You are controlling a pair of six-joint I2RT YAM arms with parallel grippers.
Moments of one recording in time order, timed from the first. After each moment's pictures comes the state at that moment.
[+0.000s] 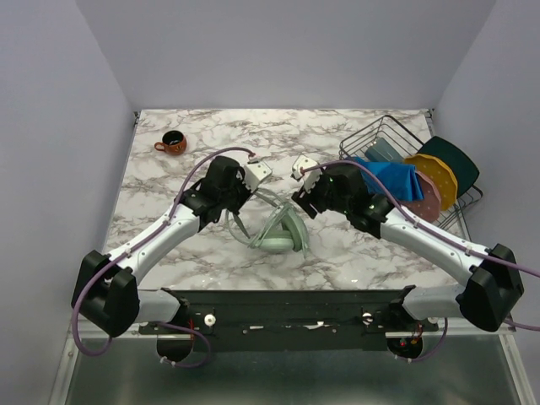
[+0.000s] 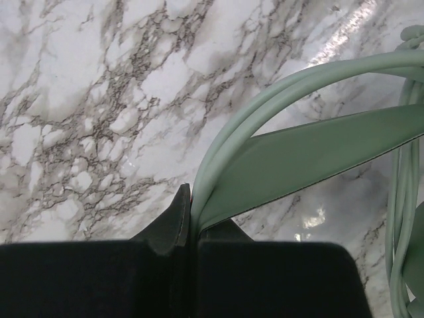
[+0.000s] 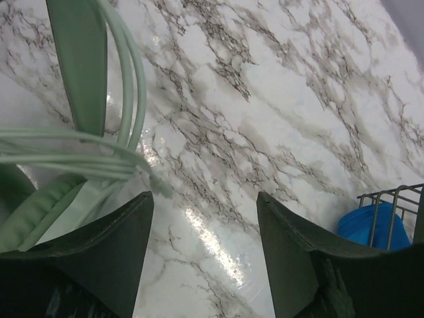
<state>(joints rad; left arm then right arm) -0.54 1.29 0.93 -0.34 0.08 0.33 0.73 1.30 0.97 -0.18 -0.04 -0.37</state>
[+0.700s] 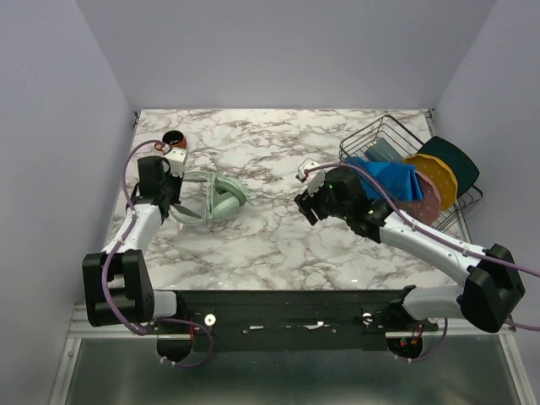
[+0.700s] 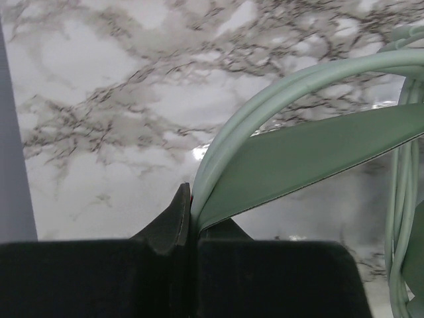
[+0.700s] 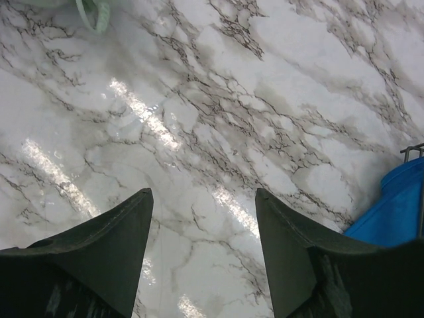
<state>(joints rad) 0.06 1.33 0.78 -0.12 0.09 0.30 0.73 1.29 0.89 -0.17 0.00 -0.20</state>
